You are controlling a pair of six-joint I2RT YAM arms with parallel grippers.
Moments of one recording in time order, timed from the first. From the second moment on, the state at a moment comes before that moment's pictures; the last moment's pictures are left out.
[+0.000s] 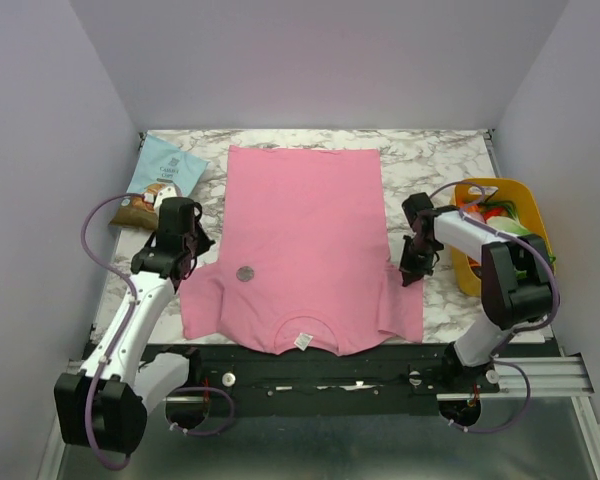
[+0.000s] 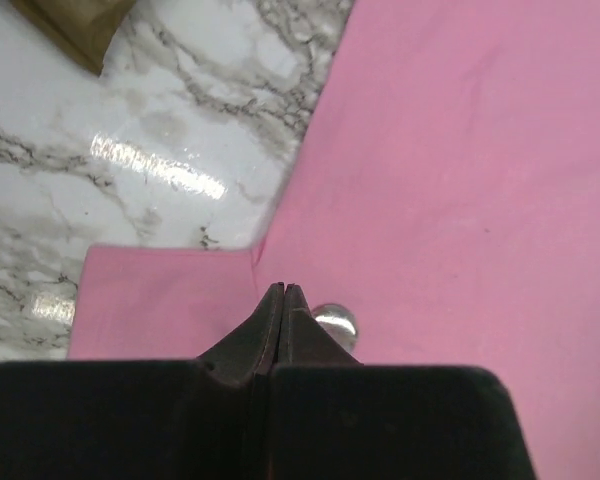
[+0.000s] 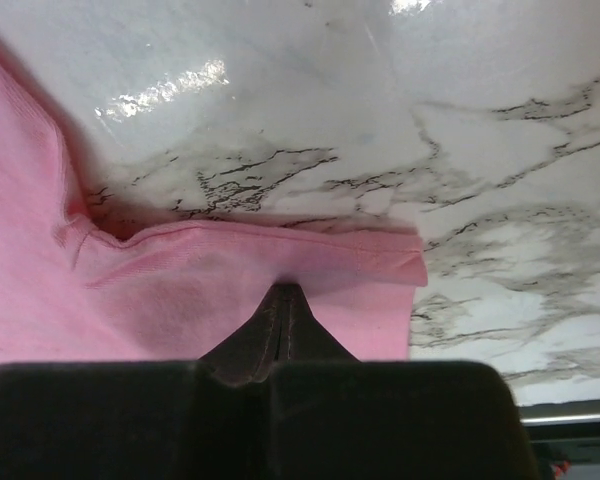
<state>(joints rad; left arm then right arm) -0.15 1.01 0.78 -0.49 -0.20 -0.59 0.22 1.67 0.96 -0.79 0.00 0.53</state>
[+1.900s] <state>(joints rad) -0.26 1.58 0.89 -0.82 -0.26 -0.58 0.41 1.52 1.18 -0.83 0.13 0.42</state>
